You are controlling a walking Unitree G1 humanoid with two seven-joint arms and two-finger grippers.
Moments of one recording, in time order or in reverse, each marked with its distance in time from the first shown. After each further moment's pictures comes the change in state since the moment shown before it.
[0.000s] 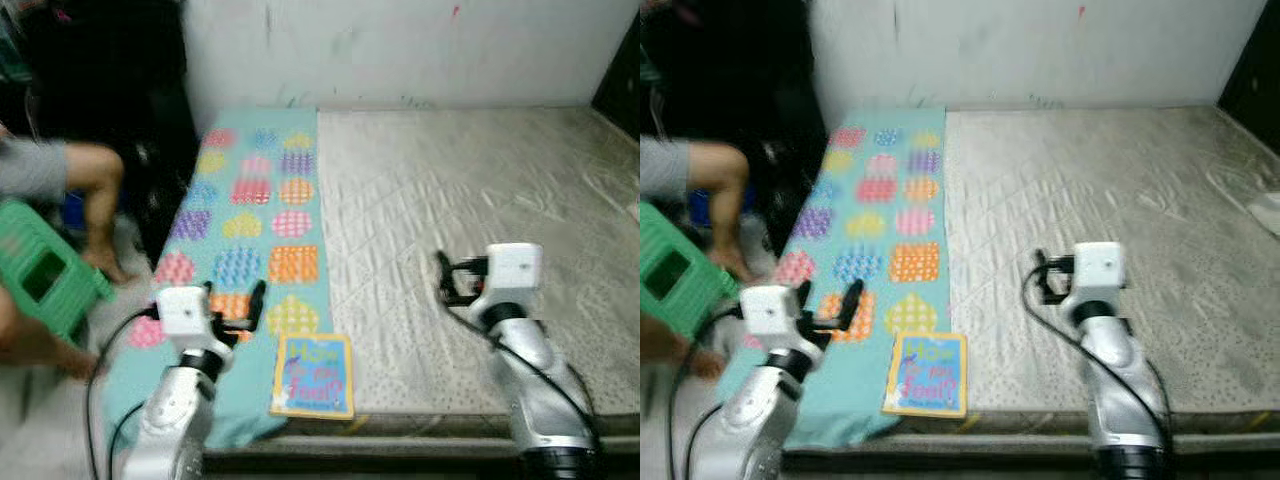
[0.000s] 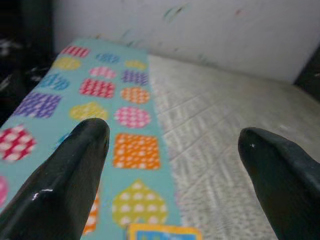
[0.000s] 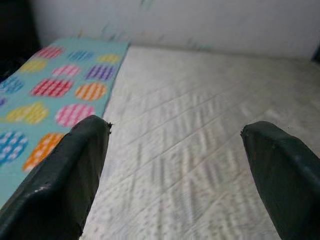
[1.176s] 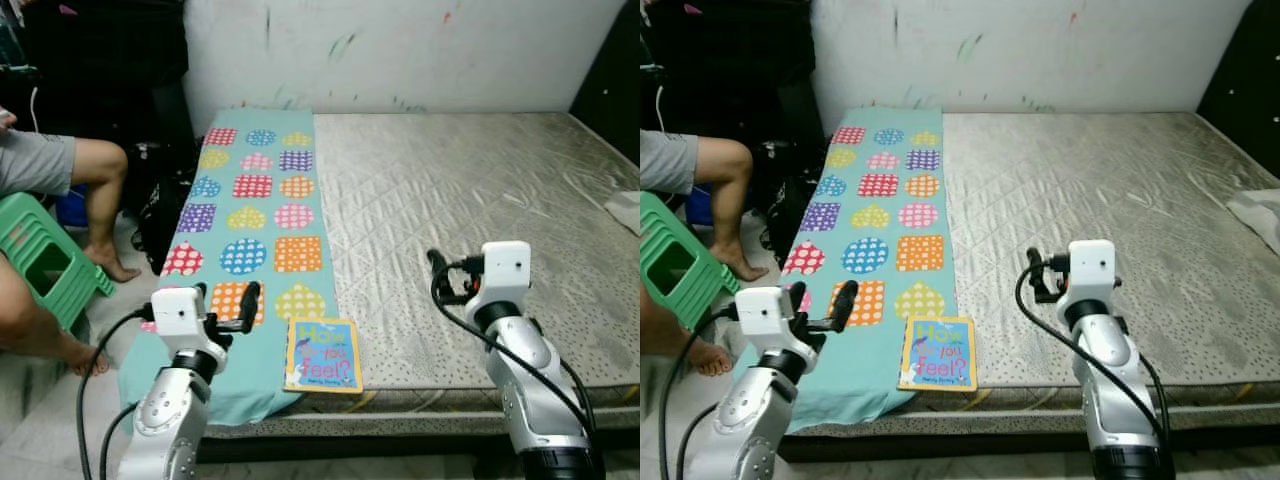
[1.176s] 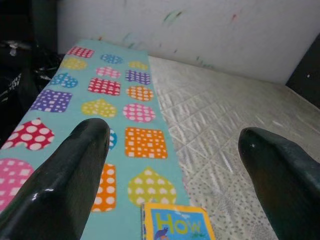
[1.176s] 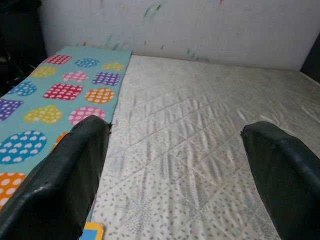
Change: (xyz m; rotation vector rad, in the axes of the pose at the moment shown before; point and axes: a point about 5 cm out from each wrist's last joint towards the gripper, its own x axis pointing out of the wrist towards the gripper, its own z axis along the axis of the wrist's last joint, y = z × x) left arm 0.000 0.004 -0.001 0.002 0.009 0.005; right arm 0.001 0.003 0.006 0.001 -0.016 0.013
